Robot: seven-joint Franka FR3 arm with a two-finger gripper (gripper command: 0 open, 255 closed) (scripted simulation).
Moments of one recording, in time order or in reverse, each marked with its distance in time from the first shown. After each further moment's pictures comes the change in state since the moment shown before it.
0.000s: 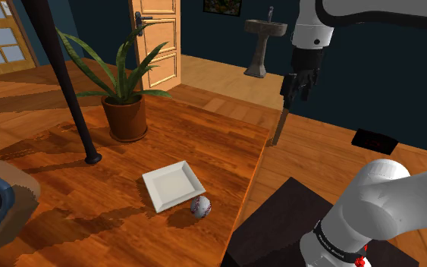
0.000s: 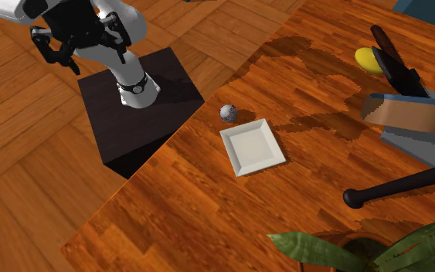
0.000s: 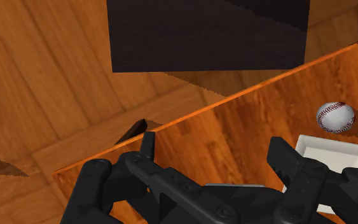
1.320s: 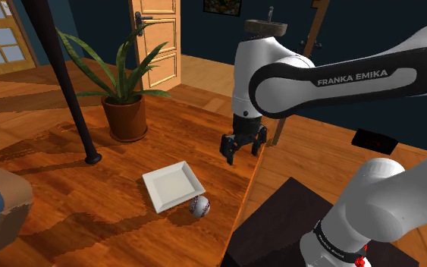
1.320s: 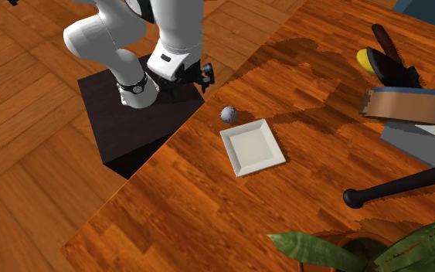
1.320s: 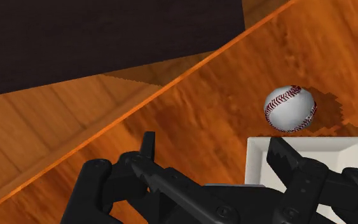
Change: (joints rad) arm 0.076 0.164 0.322 -0.283 0.257 0.460 0.458
